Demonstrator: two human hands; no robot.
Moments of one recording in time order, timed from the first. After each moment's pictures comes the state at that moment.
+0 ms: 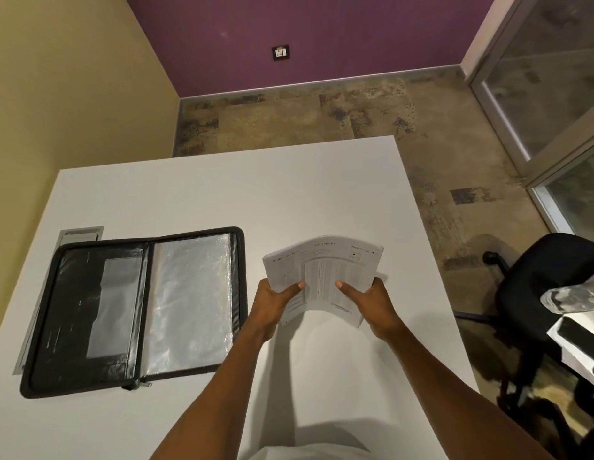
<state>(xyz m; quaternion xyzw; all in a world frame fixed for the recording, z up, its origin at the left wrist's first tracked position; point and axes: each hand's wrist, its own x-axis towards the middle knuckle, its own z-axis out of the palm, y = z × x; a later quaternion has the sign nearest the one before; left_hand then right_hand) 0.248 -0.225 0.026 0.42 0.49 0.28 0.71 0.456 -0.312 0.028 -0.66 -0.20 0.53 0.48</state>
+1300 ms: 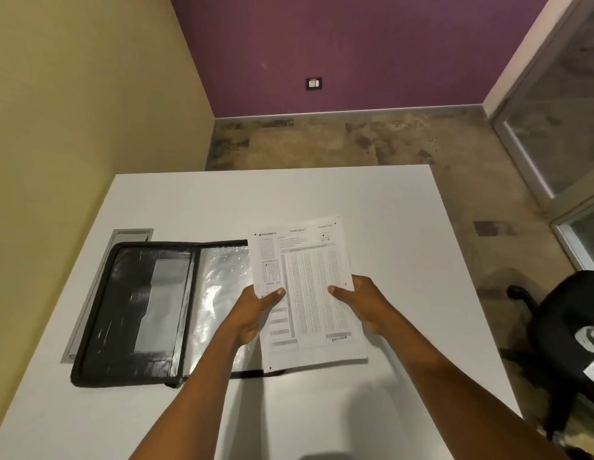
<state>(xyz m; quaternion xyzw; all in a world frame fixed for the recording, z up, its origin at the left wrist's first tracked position) 0.103 -0.178 0.057 0.36 0.44 0.25 0.78 0.364 -0.247 0.066 -0.62 -0.31 0.61 0.38</state>
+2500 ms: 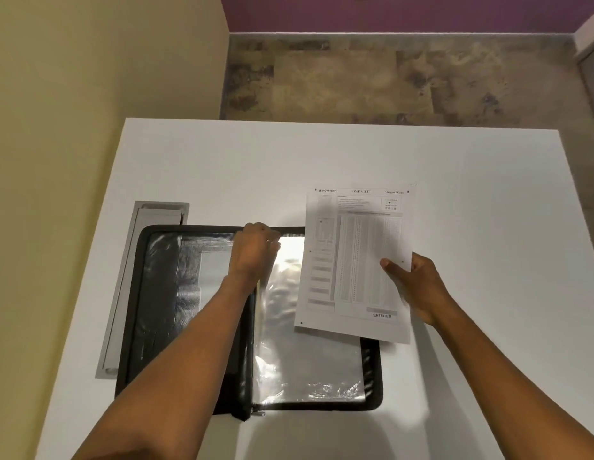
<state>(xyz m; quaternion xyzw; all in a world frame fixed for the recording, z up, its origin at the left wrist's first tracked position) -0.033 0.052 -0.052 0.77 0.58 0.05 0.26 0.272 -0.101 -0.013 -0.71 -0.22 0.54 0.40</state>
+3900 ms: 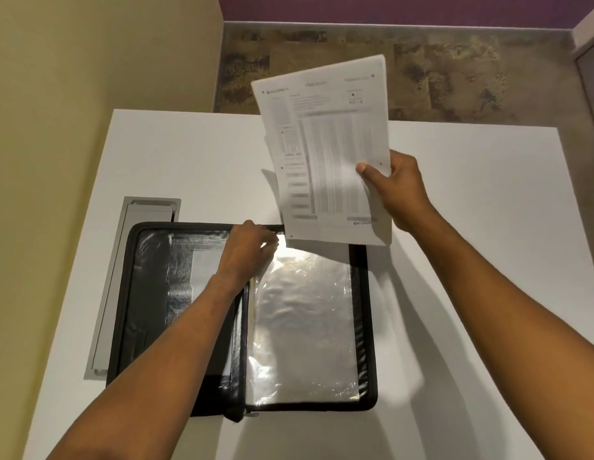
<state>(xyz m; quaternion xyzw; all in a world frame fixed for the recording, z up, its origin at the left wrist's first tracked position) -0.037 0.057 -0.054 0.82 0.53 0.05 0.23 0.262 0.046 0.061 -0.69 -0.43 0.40 0.43</state>
